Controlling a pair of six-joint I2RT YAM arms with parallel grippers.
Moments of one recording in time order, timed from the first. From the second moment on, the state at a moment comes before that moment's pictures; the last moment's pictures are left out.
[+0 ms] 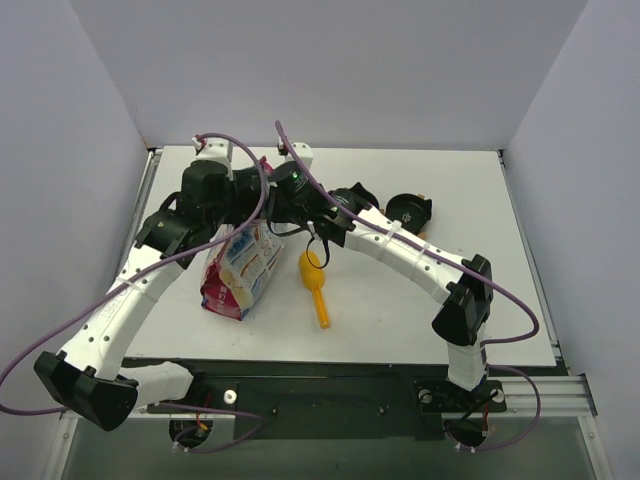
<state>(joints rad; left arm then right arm) -0.47 1.23 1.36 -0.68 -0.34 -0.33 0.96 1.90 1.90 -0.54 0.35 0.65</state>
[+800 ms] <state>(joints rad) -0.46 1.23 1.45 -0.80 -0.55 -0.31 0.95 1.88 1.89 -0.58 0.34 0.63</state>
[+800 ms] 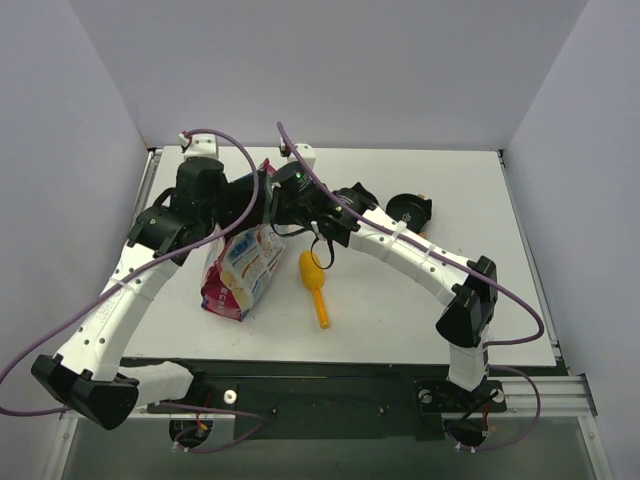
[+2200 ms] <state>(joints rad) -0.36 1.15 1.40 -0.84 -0.25 -0.22 1.02 2.07 2.26 -0.86 0.43 0.62</state>
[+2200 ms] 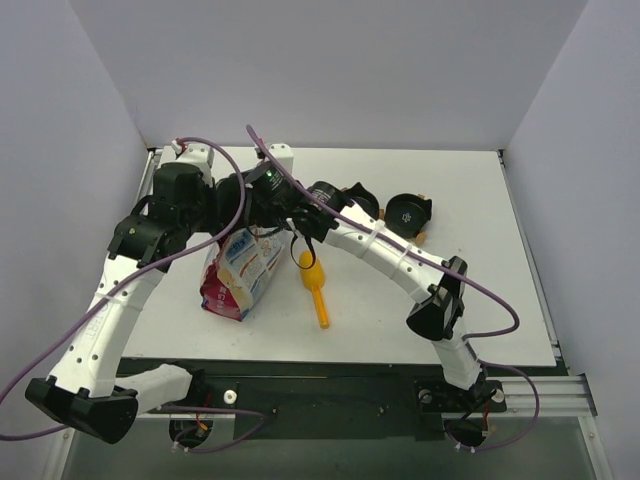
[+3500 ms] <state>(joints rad) -0.34 1.40 1.73 -1.14 -0.45 -0.41 0.83 1.85 2.08 -0.95 0.15 0.66</state>
